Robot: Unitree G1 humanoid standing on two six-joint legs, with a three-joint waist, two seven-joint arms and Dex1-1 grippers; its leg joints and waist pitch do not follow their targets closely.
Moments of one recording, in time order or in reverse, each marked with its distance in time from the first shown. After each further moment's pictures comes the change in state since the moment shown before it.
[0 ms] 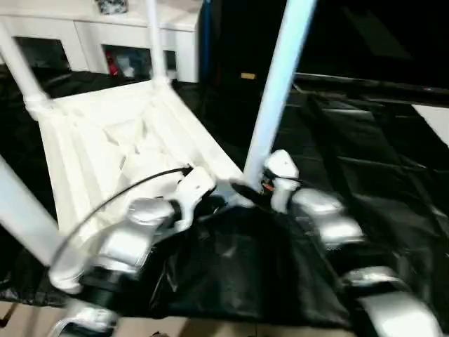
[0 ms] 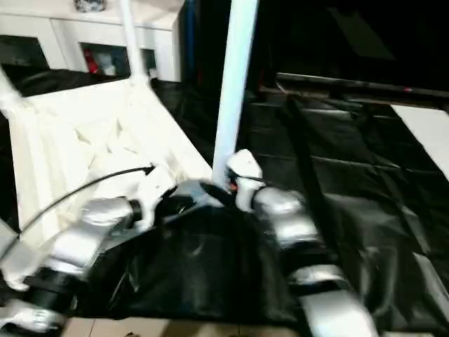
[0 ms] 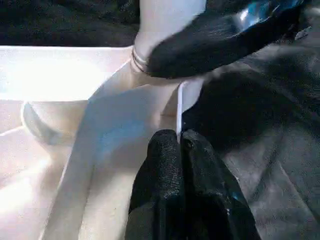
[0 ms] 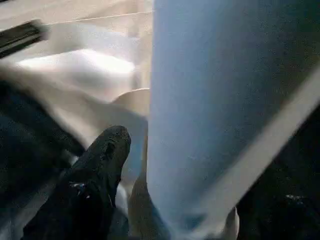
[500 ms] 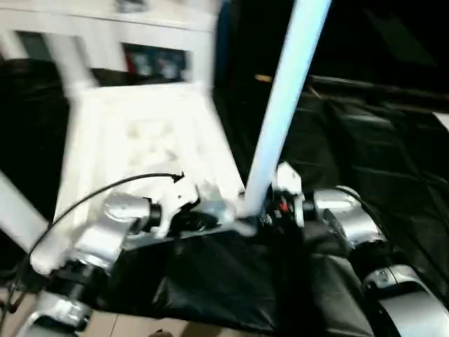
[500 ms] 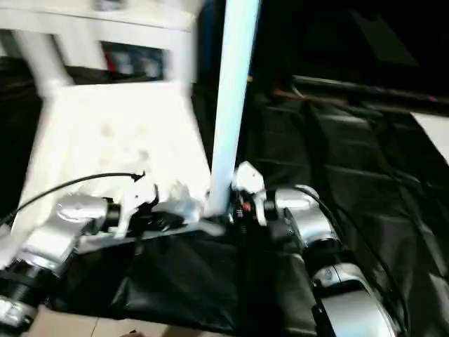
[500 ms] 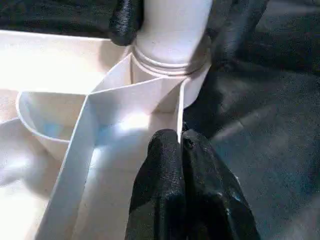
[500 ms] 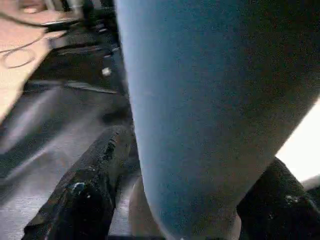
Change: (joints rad) left arm -0.038 0.149 -0.042 0.098 -0.074 -0.131 -0.344; right arm 0.023 -0.085 0.095 -0.070 0.019 0.017 0.428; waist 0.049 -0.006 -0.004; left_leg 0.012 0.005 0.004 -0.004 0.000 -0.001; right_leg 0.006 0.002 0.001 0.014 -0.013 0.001
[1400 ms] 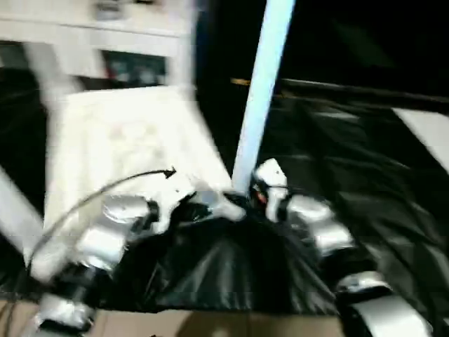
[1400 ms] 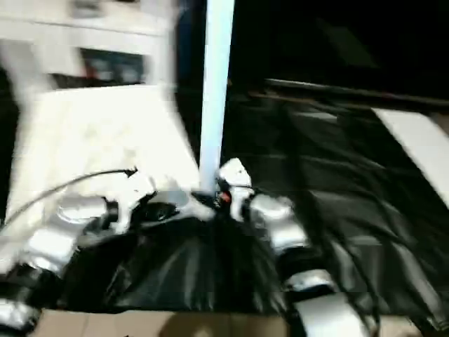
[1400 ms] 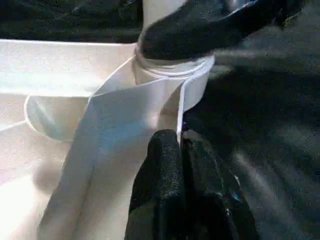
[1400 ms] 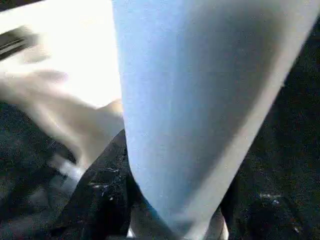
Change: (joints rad) left arm 0.064 -0.123 0.077 -0.098 0.082 0.165 0.353; right arm -0.013 0.230 -0.119 0.121 -0.022 0.003 -0.697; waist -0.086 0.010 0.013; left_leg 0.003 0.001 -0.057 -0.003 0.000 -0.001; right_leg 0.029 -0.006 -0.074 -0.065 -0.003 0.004
